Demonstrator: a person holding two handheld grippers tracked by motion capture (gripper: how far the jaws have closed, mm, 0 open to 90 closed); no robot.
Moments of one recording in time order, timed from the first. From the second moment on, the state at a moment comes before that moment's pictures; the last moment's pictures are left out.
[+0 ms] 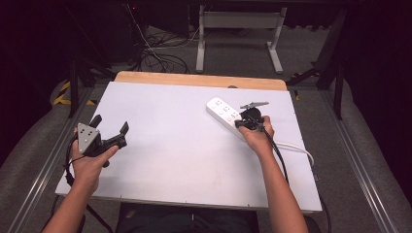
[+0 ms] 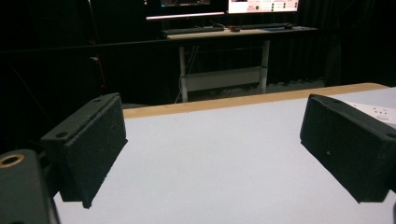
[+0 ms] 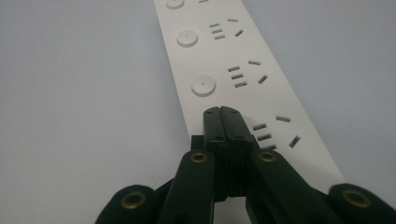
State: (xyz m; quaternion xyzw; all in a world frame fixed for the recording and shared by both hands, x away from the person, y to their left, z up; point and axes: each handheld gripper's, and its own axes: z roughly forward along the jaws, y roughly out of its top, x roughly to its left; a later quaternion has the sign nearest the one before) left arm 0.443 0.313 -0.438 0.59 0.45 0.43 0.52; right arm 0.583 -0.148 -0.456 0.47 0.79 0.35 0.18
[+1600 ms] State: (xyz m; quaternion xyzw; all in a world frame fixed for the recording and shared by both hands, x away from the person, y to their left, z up) left arm 0.444 0.308 -0.435 0.59 0.44 0.43 0.53; right arm 0.456 -0.229 -0.418 0.42 0.63 0.59 0.28
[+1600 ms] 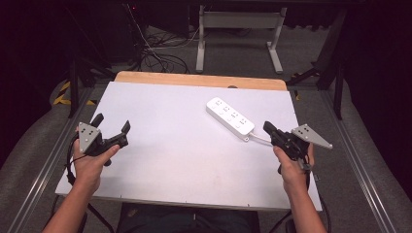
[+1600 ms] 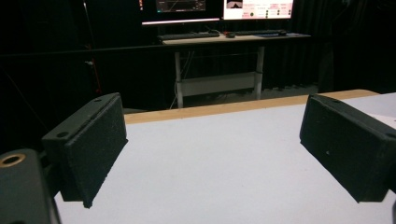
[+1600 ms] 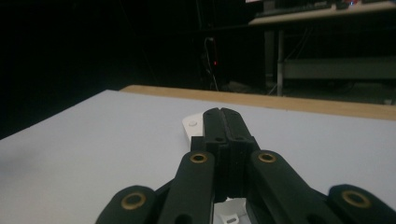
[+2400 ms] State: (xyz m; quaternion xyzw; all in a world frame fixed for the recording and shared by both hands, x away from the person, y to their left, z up) left arm 0.439 0.312 -0.436 0.58 0.45 0.43 0.53; right arm 0.453 -0.226 -0.422 0.42 0.58 0.59 0.36
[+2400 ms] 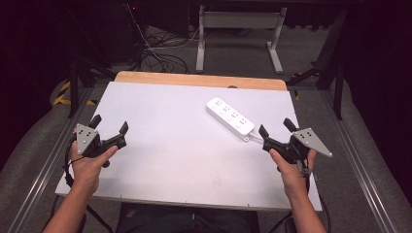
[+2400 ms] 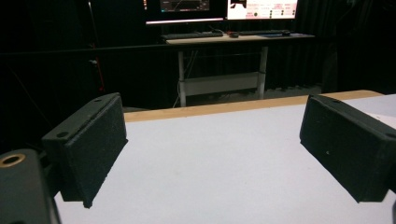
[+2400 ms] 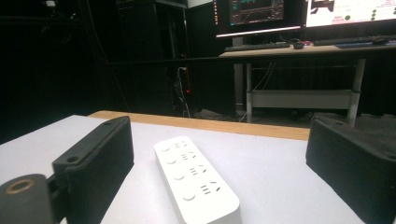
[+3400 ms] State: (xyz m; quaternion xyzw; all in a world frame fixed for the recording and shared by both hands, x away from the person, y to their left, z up) left arm 0.440 0.311 -0.436 0.58 0.45 0.44 0.52; right arm 0.454 -0.220 -0.425 0.41 0.60 0.57 0.37
